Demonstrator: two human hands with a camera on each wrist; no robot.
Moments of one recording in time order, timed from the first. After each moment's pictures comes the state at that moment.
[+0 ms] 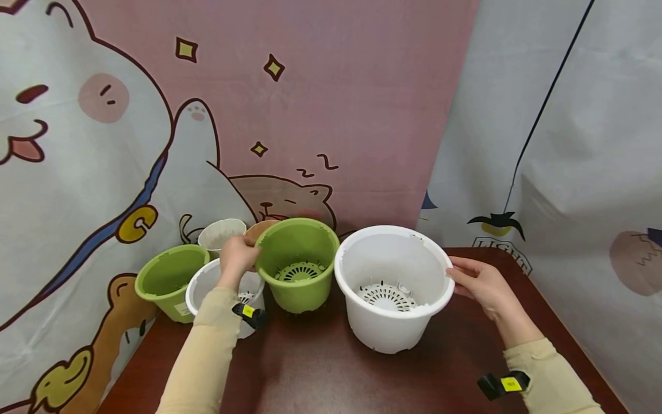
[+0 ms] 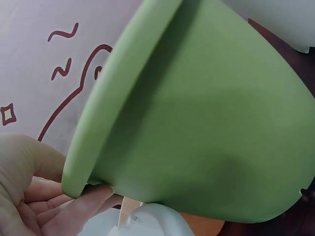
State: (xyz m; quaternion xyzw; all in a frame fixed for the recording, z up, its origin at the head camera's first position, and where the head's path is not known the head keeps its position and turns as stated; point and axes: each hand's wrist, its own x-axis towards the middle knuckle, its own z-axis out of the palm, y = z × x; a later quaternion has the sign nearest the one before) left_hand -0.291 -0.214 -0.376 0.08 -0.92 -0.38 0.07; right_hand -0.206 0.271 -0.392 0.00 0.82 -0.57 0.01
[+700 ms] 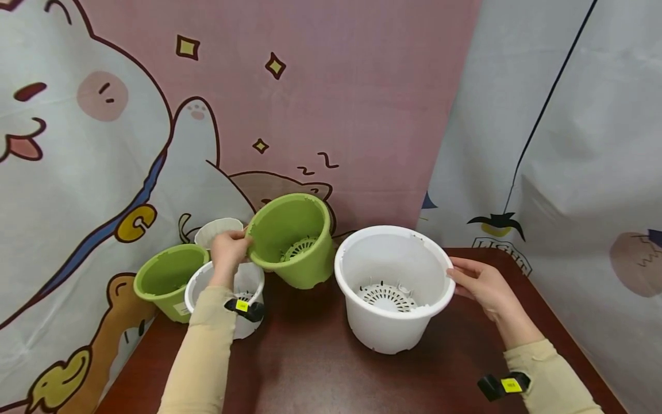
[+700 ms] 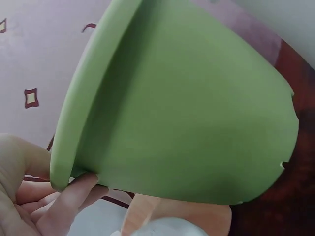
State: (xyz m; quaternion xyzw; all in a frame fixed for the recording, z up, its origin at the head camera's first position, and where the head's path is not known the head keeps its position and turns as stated) left_hand -0.293 -0.220 -0.368 0.14 -0.82 -0.55 0.11; right_hand -0.206 0.272 -0.393 -0.01 0.82 -0.57 0.00
